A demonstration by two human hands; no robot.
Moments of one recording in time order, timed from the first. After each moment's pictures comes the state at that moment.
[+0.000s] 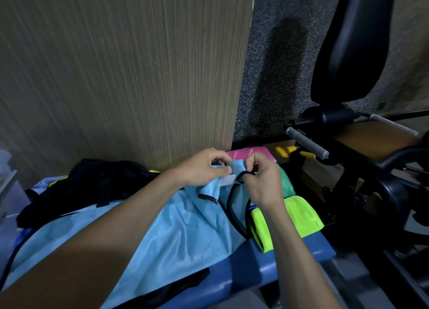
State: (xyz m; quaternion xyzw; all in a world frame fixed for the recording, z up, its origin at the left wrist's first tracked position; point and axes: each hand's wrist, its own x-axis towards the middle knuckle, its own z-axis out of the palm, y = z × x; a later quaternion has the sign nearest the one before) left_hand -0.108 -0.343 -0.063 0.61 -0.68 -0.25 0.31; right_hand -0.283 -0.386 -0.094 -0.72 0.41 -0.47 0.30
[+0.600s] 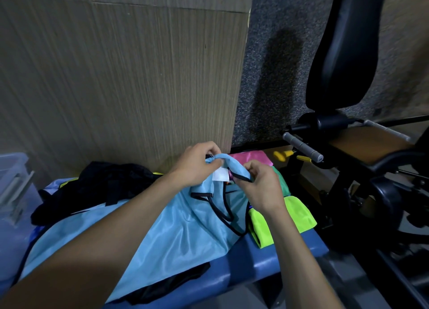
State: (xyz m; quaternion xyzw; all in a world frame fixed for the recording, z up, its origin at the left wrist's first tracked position) left_hand -0.114 -0.317 -0.042 0.66 -0.64 -0.12 0.37; right_hand -0.299 -0.366 -0.088 -0.74 0.41 -0.43 0.33
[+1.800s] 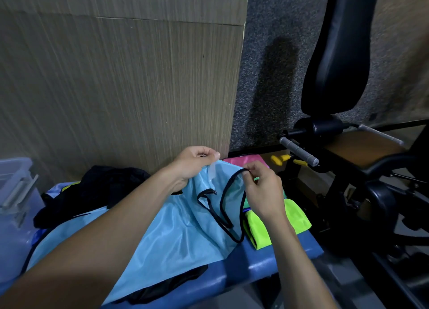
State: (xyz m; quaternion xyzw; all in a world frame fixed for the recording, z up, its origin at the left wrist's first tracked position) left_hand -0.114 -0.320 -0.035 0.61 -0.44 -0.41 0.52; right_hand -0.310 -0.348 -0.072 -0.75 0.44 -0.45 0.22
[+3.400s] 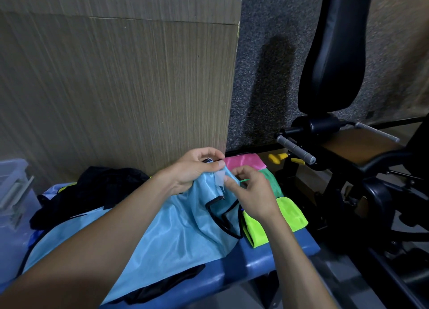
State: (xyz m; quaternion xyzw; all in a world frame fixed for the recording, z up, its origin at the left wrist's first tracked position) left_hand -0.127 -0.310 -0.035 0.51 -0.48 -0.49 0.52; right_hand -0.309 -0.347 -0.080 -0.75 0.38 -0.41 0.35
